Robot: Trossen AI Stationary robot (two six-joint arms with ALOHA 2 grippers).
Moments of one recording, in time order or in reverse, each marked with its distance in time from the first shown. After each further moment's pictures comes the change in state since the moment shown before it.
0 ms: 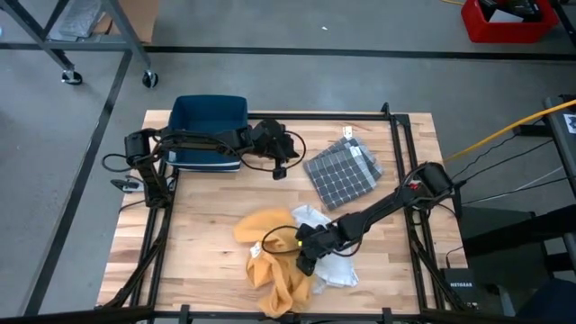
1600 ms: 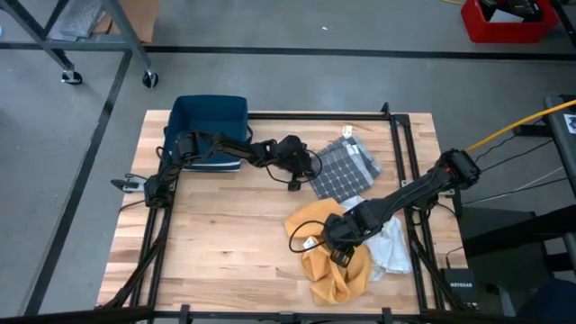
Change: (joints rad) left arm -0.010 0.464 0.160 0.238 0.182 0.056; right arm 0.002 -0.283 0.121 -0.843 -0.133 -0.041
